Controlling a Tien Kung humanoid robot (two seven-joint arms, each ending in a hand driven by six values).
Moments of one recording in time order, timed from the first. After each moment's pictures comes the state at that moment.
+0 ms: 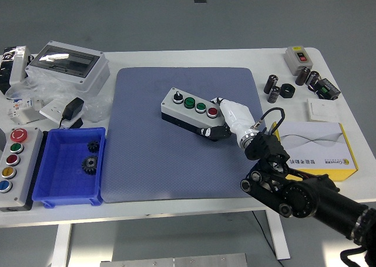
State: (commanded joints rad) left arm -0.08 0.10 -1.50 -0.18 1.63 0.03 0.24; right arm 0.60 -0.14 0.54 1.03 -1.79 -0.44 -0.32
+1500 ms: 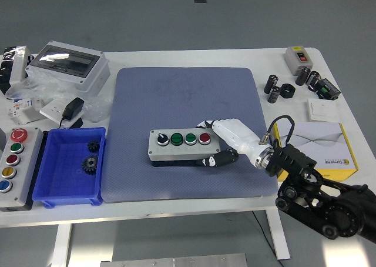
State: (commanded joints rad) left arm -0.08 0.09 -1.51 -0.18 1.64 0.03 0.24; right arm 0.49 -0.37 0.54 1.30 -1.84 -0.24 -0.04
